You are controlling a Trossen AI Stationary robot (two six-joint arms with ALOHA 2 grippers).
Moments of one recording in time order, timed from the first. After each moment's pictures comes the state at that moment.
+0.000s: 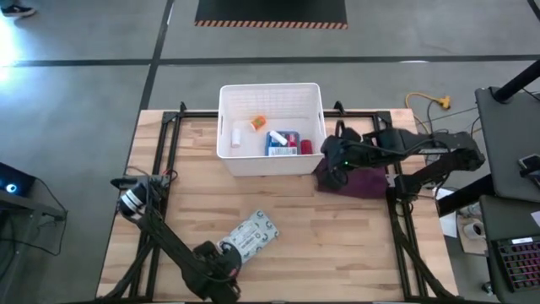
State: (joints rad) left arm -0.81 2.00 1.58 -1.08 -0.14 -1.45; right arm 0.08 1.36 1.49 -1.17 0.34 0.48
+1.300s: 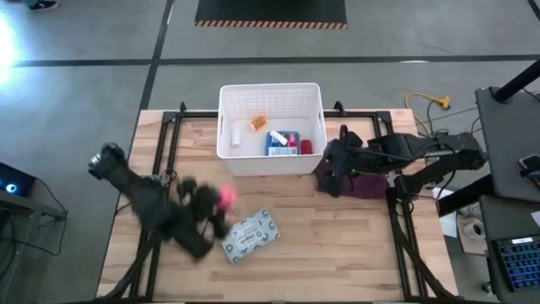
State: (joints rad) left arm -0.68 1.56 1.69 -1.47 -0.76 -1.33; right arm 0.15 1.33 1.46 -1.12 0.39 0.54
